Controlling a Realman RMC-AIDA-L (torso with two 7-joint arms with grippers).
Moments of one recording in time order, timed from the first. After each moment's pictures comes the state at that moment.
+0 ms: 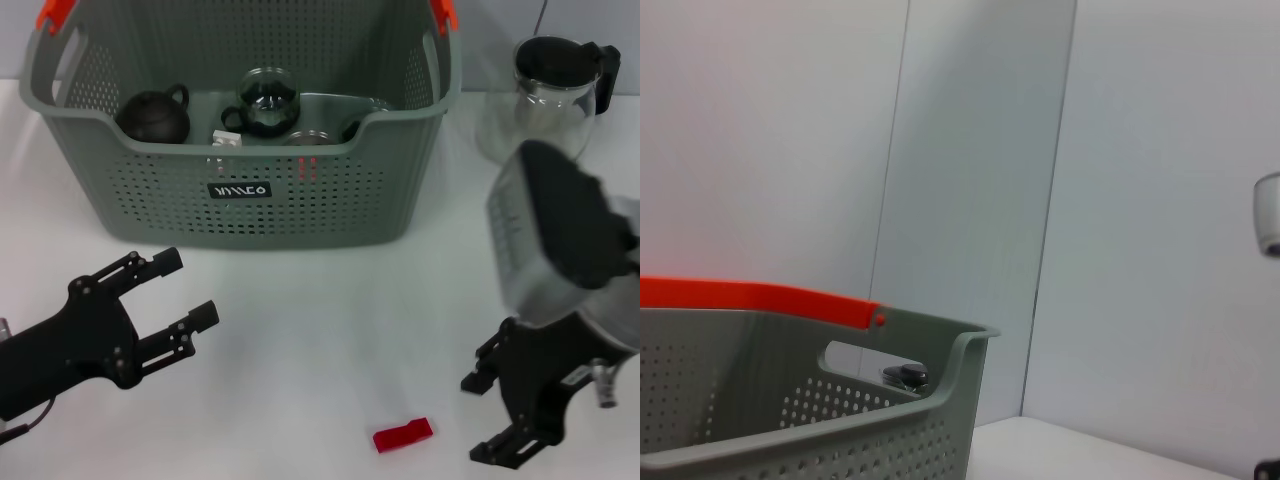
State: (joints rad) left arm -0.32 -2.16 0.13 0.54 2.15 1.87 -0.90; right arm 0.59 2.10 -1.54 -1.46 -2.44 -1.85 2.12
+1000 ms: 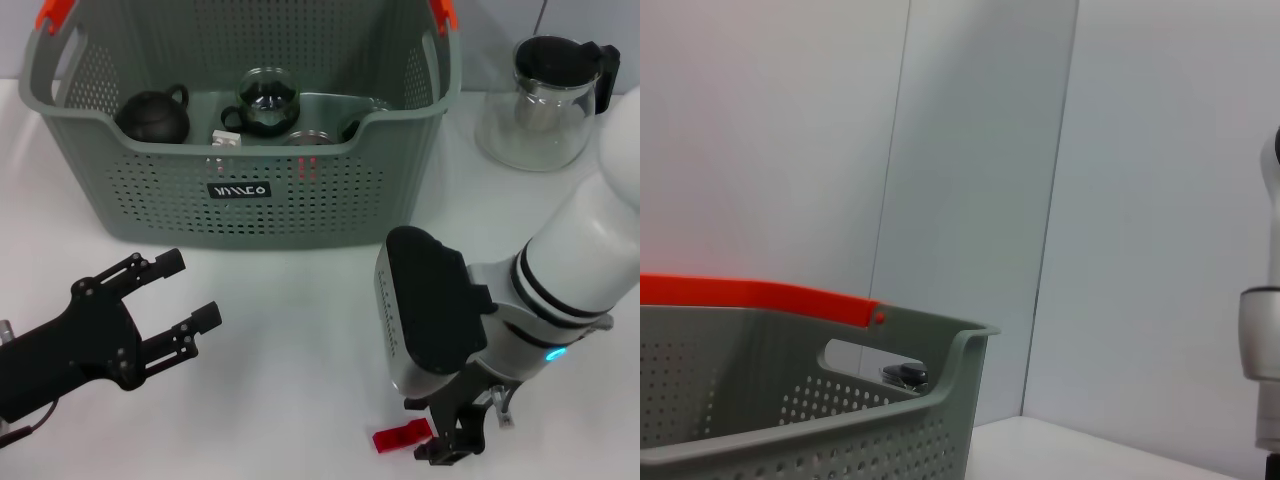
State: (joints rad) left arm -0.32 -2.16 0.13 0.54 2.15 1.87 -0.89; right arm 0.70 2.11 -1.86 -1.19 -2.43 -1.49 2.11
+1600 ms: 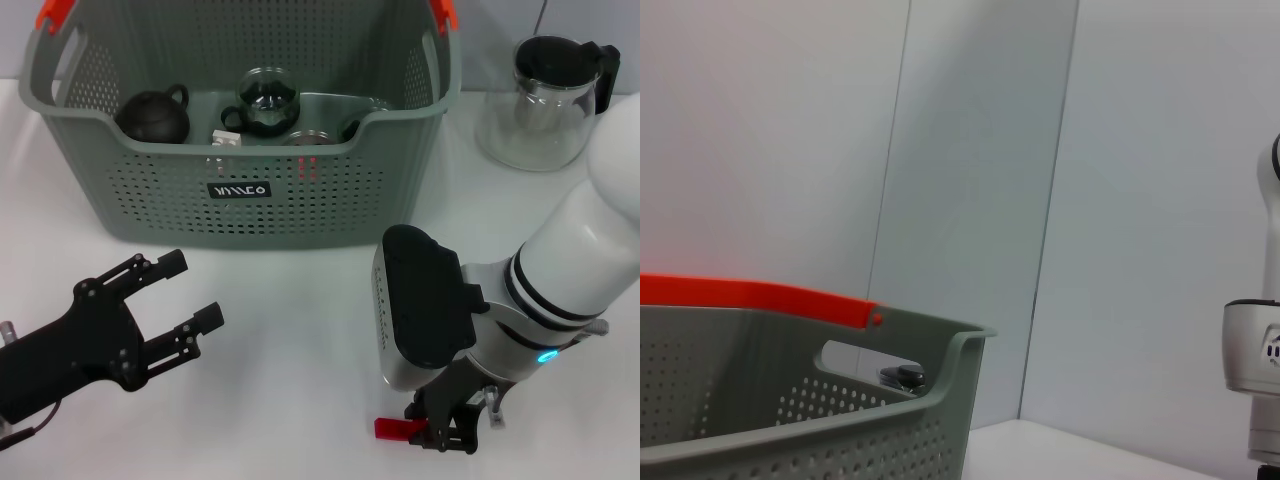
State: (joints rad) left arm -0.32 -2.16 0.13 0.53 2.15 1.87 -0.89; right arm 0.70 2.11 -1.88 -1.17 -2.43 -1.46 2.17
